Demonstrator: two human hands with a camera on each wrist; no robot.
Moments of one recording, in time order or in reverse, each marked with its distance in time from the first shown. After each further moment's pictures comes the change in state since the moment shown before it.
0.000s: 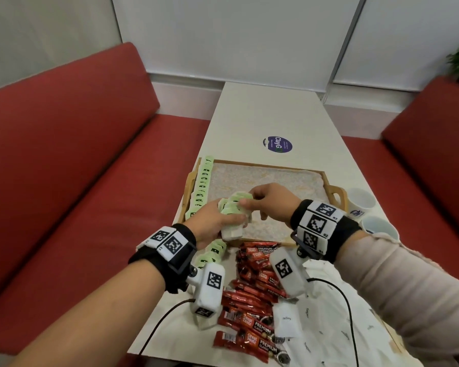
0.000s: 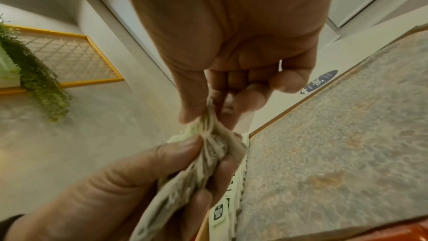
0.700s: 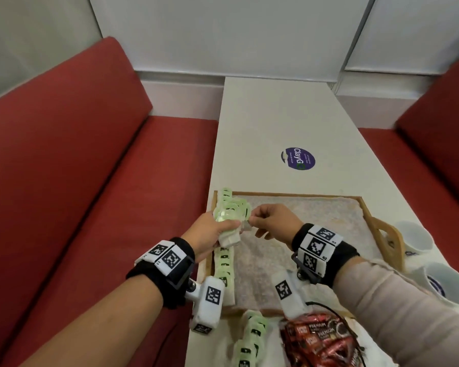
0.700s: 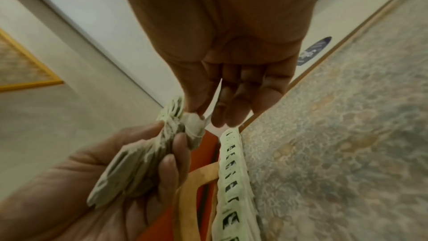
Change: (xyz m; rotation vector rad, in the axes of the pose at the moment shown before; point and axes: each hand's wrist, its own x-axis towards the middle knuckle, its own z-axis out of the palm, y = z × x) left_hand 0.099 0.049 -0.112 -0.048 0.086 -0.120; right_hand 0.142 -0.017 0.016 0.325 0.042 0.182
